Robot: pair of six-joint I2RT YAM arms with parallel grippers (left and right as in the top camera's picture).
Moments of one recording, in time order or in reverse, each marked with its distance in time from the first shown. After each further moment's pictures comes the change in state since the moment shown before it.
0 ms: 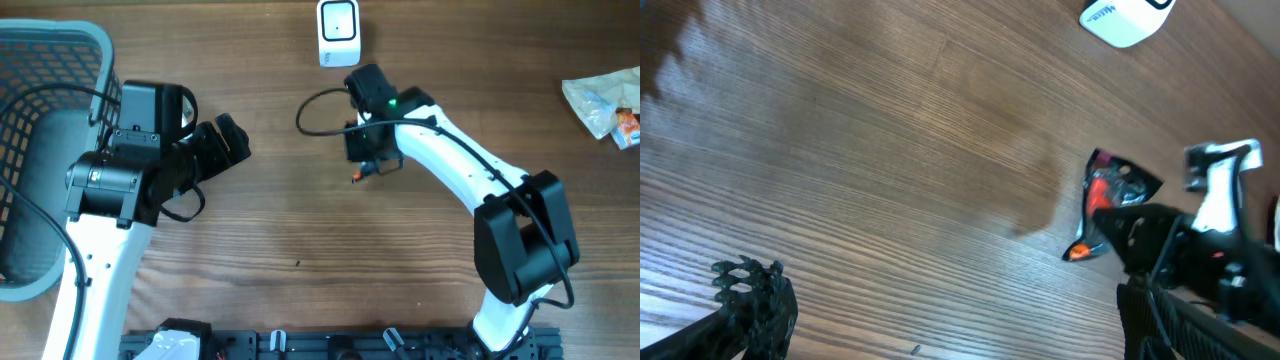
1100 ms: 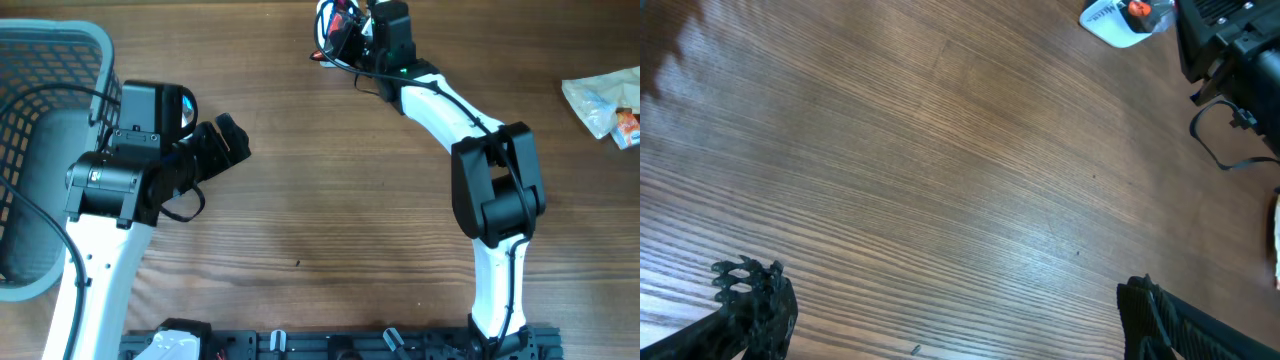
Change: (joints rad) left arm 0.000 0.000 0.000 0.000 0.000 0.000; right arm -0.159 0.313 0.213 0.904 -0.233 0.393
